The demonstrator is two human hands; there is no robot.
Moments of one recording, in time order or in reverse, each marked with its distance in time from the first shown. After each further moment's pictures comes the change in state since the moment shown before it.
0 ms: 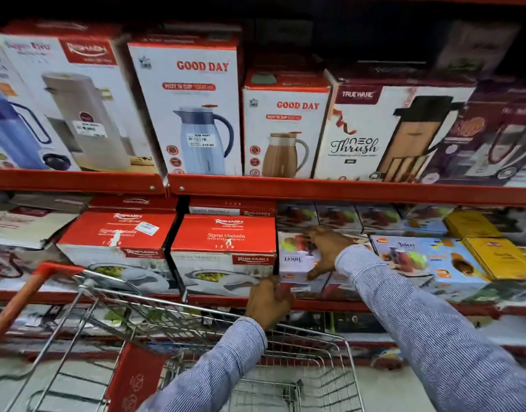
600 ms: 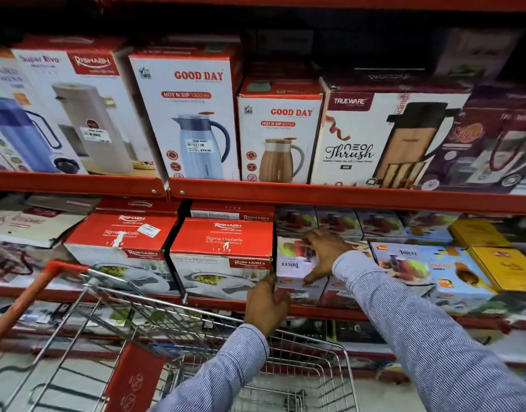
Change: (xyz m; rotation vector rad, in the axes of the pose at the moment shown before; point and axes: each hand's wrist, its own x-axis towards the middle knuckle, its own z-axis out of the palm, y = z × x) left_hand -0.006 0.012 0.011 -0.062 0.149 0.005; right_hand -0.001 0.004 0.003 -0.036 0.092 -0.022
